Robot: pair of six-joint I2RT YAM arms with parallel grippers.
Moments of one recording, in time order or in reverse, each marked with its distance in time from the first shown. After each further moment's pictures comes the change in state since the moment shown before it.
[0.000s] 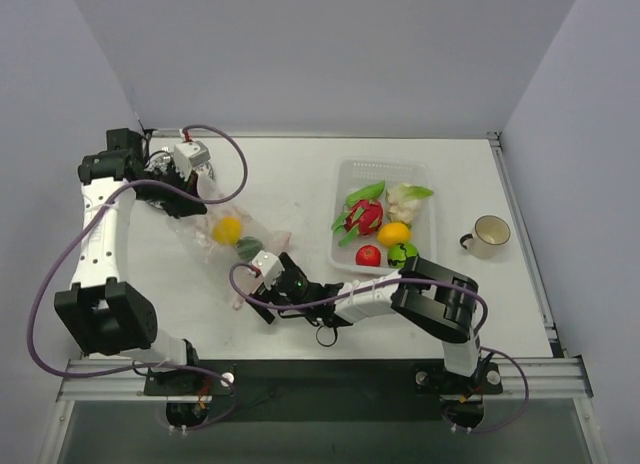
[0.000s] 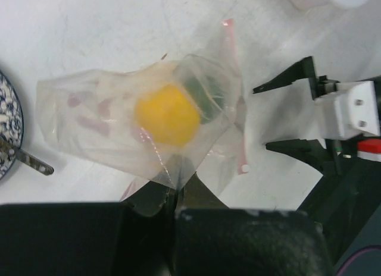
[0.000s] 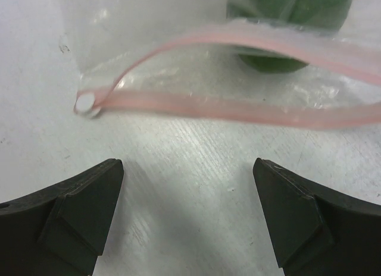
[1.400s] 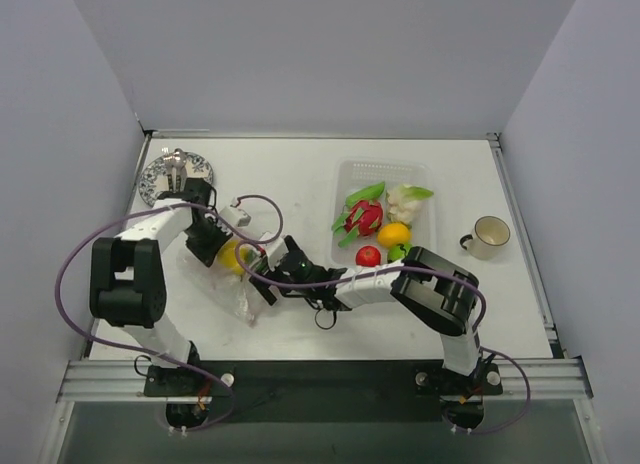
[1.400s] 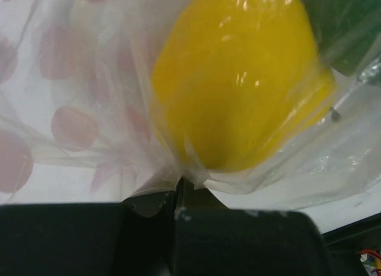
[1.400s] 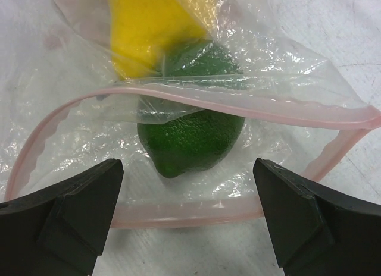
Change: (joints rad) left arm -0.239 0.114 -0.467 0.359 -0.608 -0.119; right arm -0.097 0.020 0.052 -0.006 -0.043 -0.026
